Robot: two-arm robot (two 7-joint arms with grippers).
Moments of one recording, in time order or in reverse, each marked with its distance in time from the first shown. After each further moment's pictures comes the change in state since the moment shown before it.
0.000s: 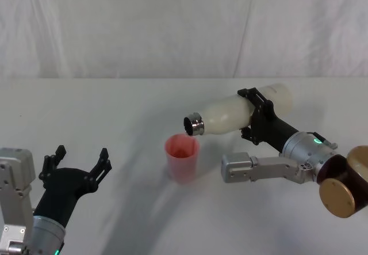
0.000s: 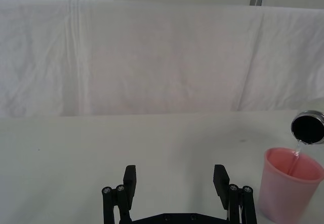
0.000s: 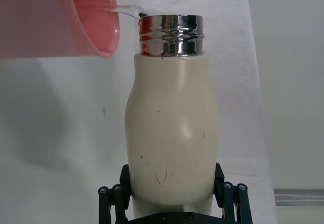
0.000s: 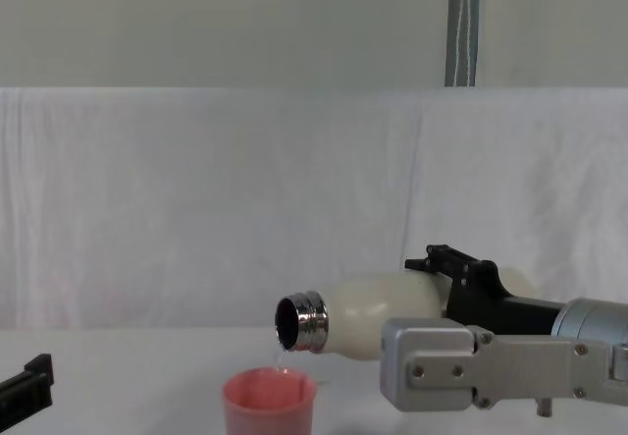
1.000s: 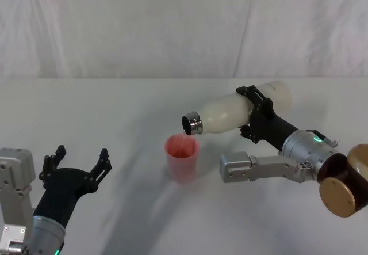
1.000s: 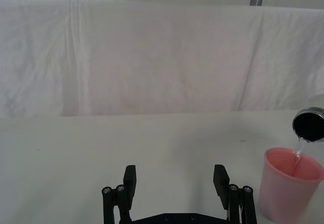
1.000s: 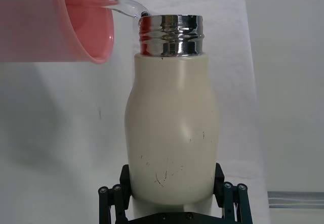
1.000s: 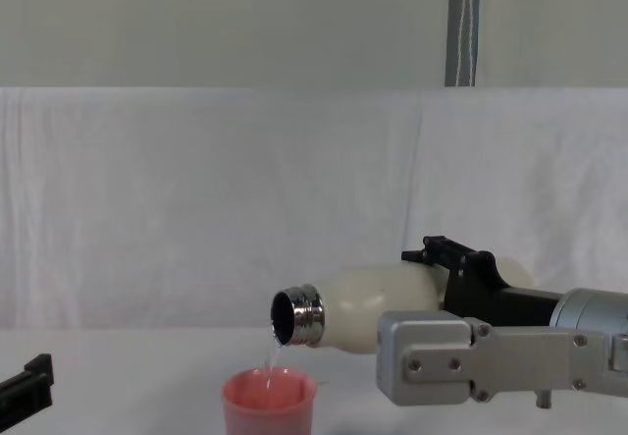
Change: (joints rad) left arm 0.000 0.000 0.000 0.000 0.000 0.000 0.000; right arm -0.005 0.009 -0.002 -0.037 -0.010 0.015 0.015
